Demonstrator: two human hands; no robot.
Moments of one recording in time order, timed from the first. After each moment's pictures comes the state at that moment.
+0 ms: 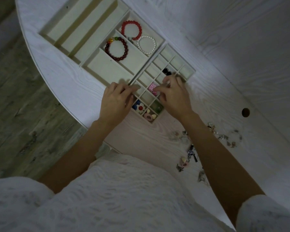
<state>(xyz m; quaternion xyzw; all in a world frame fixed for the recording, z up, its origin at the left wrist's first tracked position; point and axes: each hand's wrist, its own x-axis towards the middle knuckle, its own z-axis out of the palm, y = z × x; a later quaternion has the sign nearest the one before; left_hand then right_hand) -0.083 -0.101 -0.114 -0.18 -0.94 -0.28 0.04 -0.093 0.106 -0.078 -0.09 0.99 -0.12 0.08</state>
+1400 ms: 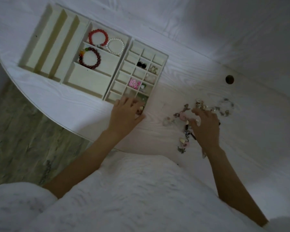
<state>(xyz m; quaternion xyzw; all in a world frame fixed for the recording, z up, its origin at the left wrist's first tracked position) -0.047 -0.061 -0.097 -0.34 -0.92 -0.20 -0.06 0.083 0.184 -0.072 0.23 0.96 -0.16 -0.01</state>
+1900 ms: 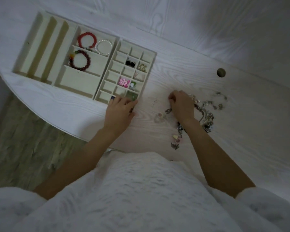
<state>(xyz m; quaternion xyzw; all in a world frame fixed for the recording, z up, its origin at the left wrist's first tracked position) -0.037 -0.044 -0.089 -0.33 -0.92 -0.18 -0.06 0.019 0.182 -0.101 0.23 0.94 -0.23 0.05</state>
